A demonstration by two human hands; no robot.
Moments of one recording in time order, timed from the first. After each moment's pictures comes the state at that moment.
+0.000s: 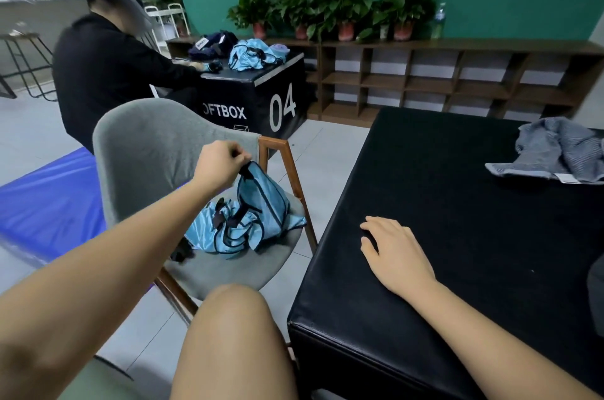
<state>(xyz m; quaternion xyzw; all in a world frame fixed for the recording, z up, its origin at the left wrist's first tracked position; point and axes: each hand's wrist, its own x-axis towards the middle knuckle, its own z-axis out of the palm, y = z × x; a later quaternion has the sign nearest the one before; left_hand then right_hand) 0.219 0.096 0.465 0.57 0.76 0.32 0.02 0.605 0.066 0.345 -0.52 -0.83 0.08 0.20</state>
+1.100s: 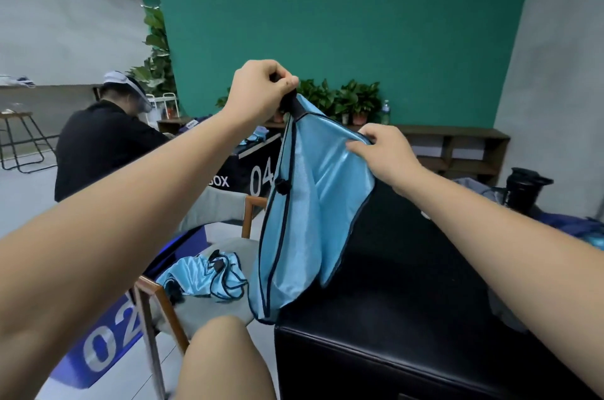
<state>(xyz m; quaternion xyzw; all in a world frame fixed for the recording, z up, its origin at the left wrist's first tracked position) 0.378 -0.026 0.734 0.64 0.53 0.55 -0.01 0.625 0.003 0.643 -0.47 -0.73 0.15 0.47</state>
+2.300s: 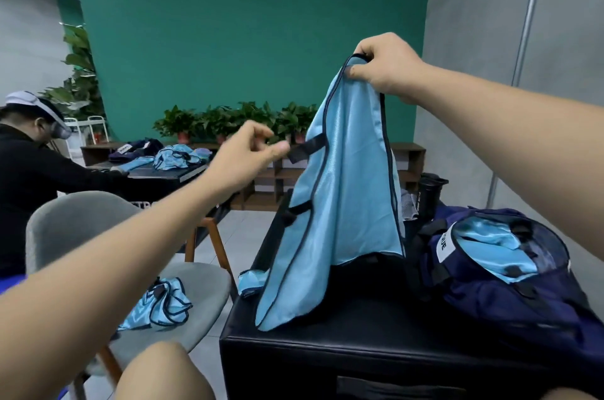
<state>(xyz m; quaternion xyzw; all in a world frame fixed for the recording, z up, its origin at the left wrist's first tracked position) 0.456 -0.076 0.663 0.73 0.47 0.48 0.13 0.750 -0.053 0.808 -0.49 -0.75 -0.05 0.45</state>
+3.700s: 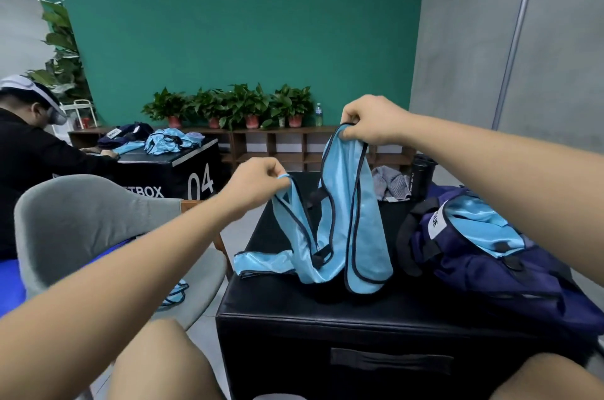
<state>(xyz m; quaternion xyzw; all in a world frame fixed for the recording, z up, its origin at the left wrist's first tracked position) 0.485 -0.064 0.593 0.72 0.55 0.40 0.16 0.754 -0.049 0.707 -0.55 -0.80 -0.07 0.23</state>
